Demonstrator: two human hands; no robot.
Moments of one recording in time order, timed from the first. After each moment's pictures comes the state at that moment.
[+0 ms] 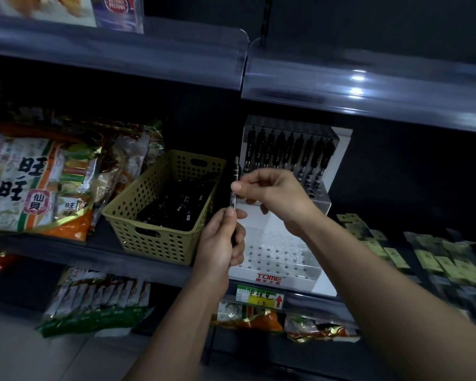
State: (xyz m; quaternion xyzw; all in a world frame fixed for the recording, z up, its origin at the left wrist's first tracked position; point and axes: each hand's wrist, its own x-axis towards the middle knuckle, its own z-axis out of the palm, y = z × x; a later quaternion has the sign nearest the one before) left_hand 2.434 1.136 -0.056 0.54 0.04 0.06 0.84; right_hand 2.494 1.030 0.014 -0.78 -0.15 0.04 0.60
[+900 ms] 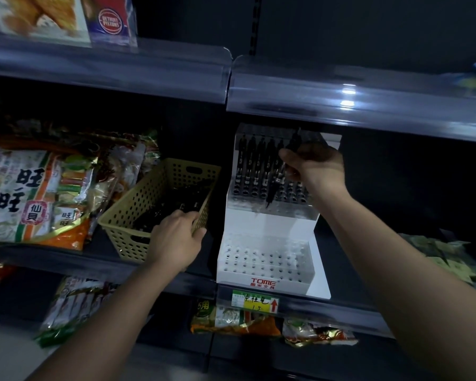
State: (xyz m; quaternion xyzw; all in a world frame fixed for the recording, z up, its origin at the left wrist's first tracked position) left_hand 2.466 1.202 -0.061 0.97 0.05 0.13 0.22; right_hand 2.526 0.987 0.046 -0.69 -0.01 -0.15 0.71
